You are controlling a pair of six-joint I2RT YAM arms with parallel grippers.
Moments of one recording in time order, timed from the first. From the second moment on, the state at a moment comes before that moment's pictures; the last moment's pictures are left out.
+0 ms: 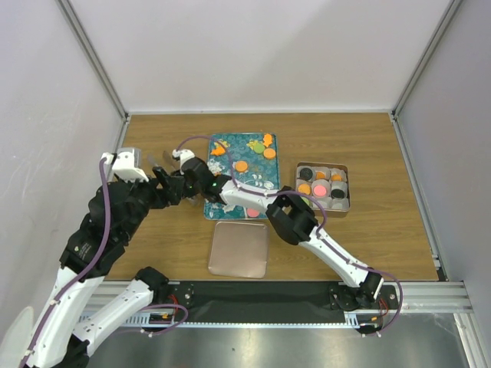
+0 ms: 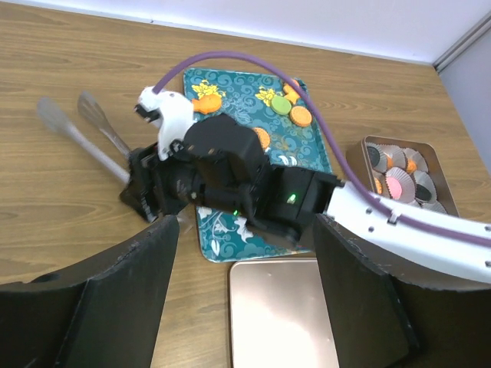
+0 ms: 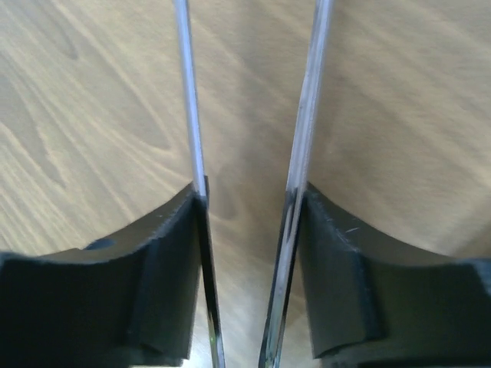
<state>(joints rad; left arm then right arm) -0.53 0.63 1.07 -0.71 -0.29 -0.38 0.99 2.65 2.24 -0.11 -0.01 0.39</state>
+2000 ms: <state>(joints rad) -0.53 0.70 0.91 -0.64 -0.20 -0.47 0.89 1.65 1.35 -0.09 0.31 0.53</state>
